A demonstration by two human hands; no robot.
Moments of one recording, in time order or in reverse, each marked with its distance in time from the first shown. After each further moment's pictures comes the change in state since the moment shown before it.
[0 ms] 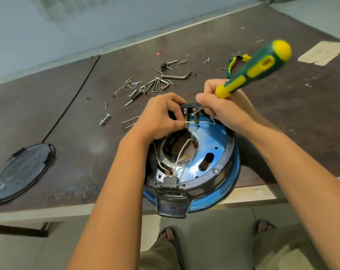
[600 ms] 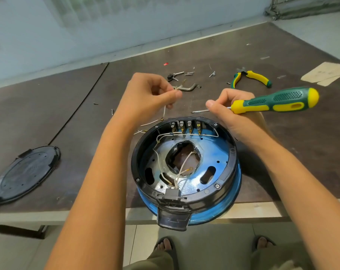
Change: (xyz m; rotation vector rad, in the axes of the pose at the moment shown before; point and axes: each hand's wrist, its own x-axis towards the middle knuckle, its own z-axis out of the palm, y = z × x) left_hand -0.001 0.022 -0.056 -0.234 0.297 -0.052; right_hand 0.002 0.010 -0.013 0.135 0.125 -0.124
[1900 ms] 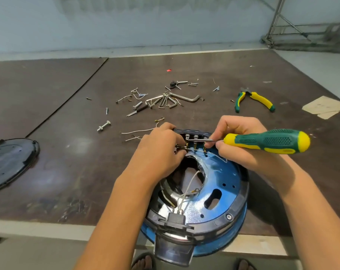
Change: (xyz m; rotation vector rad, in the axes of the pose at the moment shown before) left_hand -0.041 -0.036 0.046 0.517 -0.179 -0.124; right_hand 0.003 -0.018 -0.005 -0.179 -0.390 -0.049
